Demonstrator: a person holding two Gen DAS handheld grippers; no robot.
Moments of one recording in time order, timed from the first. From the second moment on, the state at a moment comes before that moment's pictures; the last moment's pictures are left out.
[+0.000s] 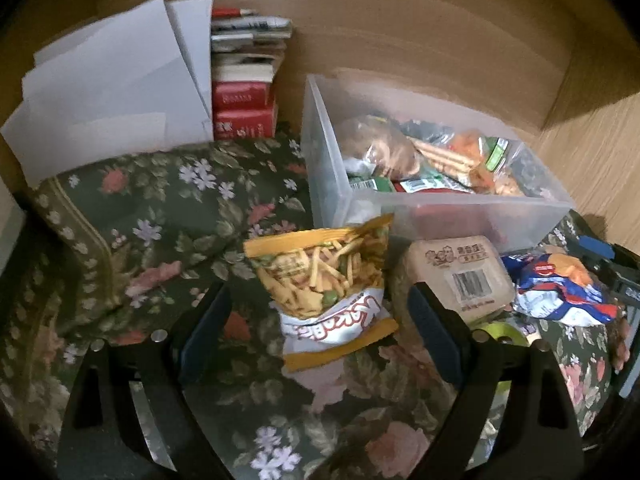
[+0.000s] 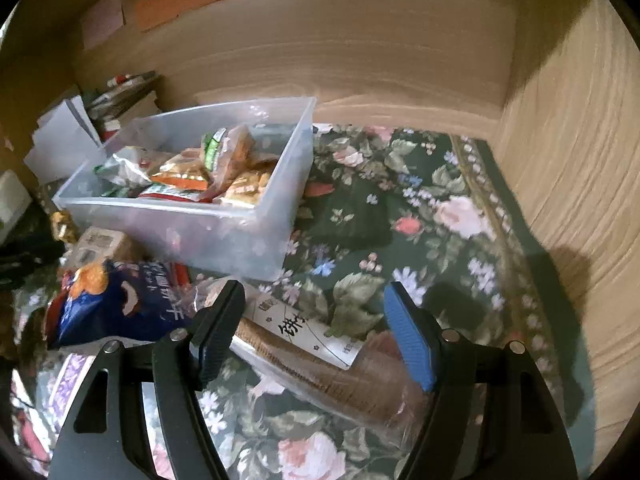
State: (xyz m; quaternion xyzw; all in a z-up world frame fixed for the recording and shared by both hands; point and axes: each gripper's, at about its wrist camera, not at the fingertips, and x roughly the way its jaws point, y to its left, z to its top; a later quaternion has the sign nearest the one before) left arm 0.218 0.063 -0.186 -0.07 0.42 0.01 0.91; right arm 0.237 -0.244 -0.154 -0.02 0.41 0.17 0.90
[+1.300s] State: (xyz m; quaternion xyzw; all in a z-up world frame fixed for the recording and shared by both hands) left arm 0.159 0.033 -0.151 -0.03 0.37 -0.03 0.93; right arm 0.193 -0.202 -0.180 -0.08 0.42 0.21 0.88
